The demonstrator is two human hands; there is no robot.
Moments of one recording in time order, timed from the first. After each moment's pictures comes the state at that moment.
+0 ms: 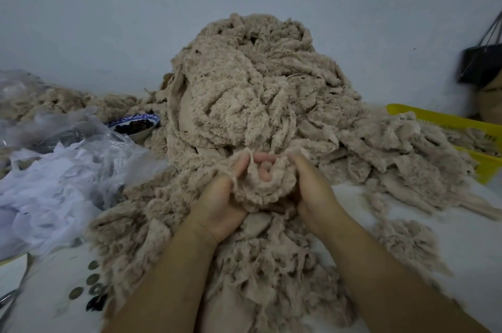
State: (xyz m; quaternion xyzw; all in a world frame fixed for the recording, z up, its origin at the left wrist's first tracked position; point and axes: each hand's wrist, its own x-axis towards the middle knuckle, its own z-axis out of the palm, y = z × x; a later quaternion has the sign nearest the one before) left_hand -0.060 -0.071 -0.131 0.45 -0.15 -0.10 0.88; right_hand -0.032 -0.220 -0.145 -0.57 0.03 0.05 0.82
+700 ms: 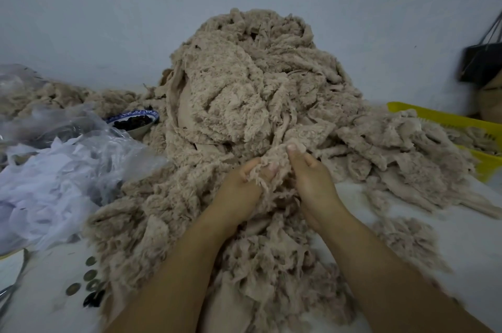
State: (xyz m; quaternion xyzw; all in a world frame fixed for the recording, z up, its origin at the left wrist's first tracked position) left_hand -0.062 -0.088 -0.137 0.68 -0.13 0.00 0.72; right_hand -0.034 -0.223 -0.143 -0.67 0.01 -0.01 0.75
